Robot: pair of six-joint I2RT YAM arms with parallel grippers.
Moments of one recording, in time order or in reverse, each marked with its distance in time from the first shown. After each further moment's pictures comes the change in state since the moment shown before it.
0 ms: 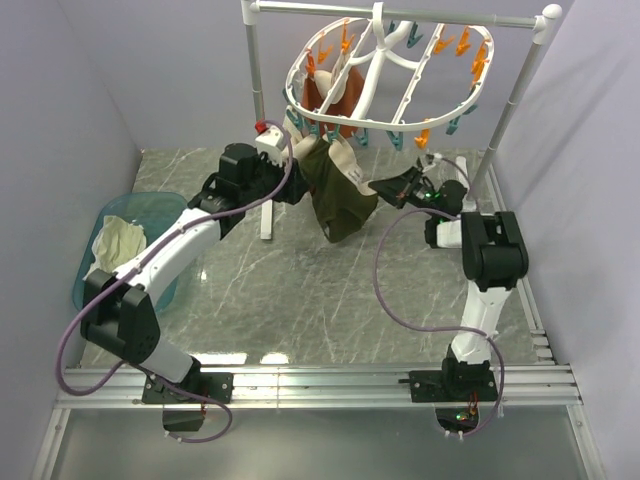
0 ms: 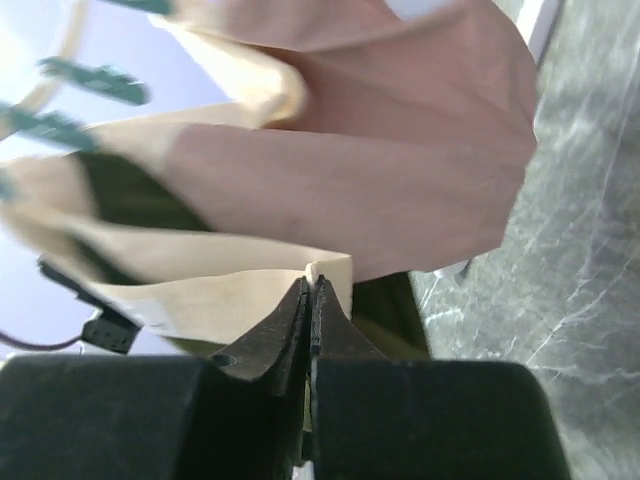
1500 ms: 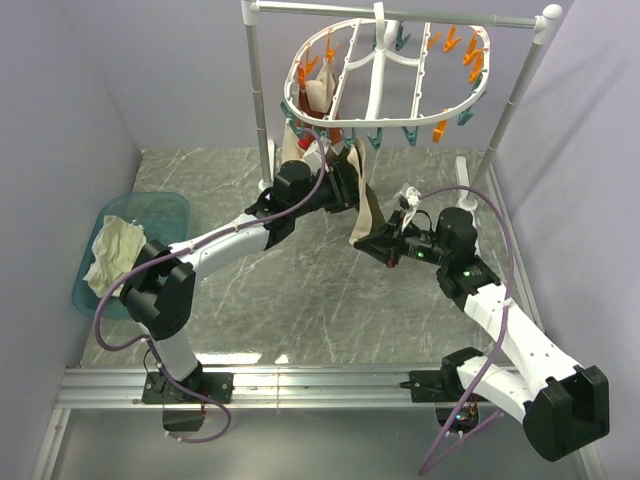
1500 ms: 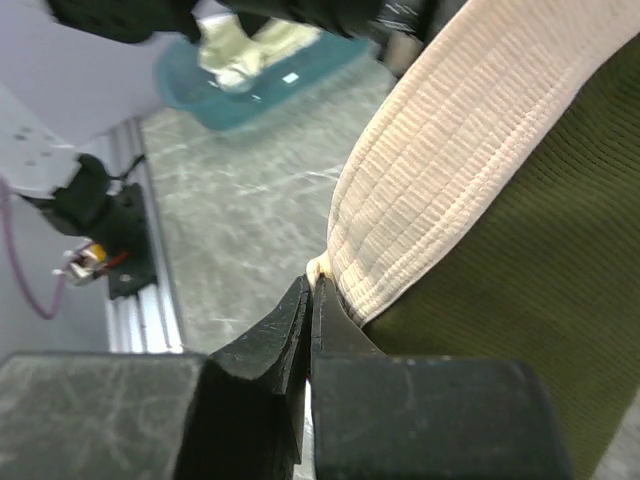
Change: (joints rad) left arm -0.237 0.212 0.013 0.386 0.065 -0.710; right arm 0.323 -1.083 -0.294 -1.134 0.129 -1.285
